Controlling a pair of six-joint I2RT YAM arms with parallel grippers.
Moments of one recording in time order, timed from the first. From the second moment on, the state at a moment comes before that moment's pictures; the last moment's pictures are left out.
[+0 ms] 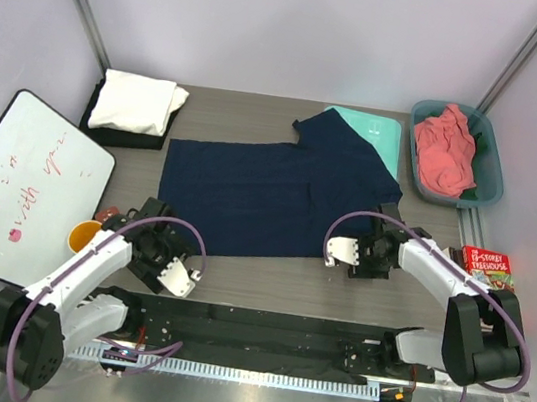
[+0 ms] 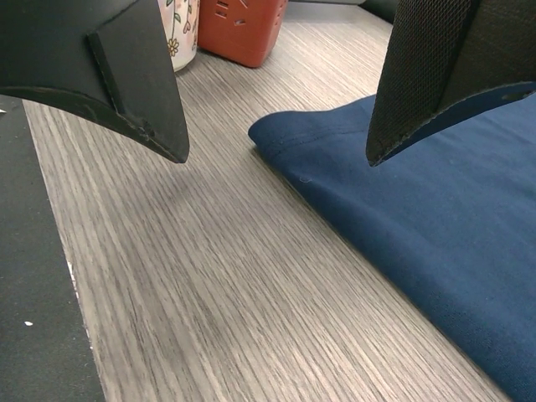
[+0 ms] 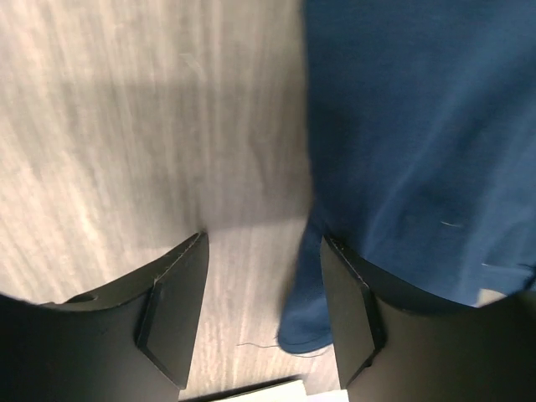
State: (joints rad) left arm -0.29 0.97 0.52 -0.92 0.16 1.84; right arm 0.27 1.31 0.65 -0.63 -0.12 -1.44
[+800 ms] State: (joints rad) left arm -0.30 1.12 0.54 -0.84 0.13 1.84; right arm 0.27 1.12 0.74 -0.83 -0.23 -1.54
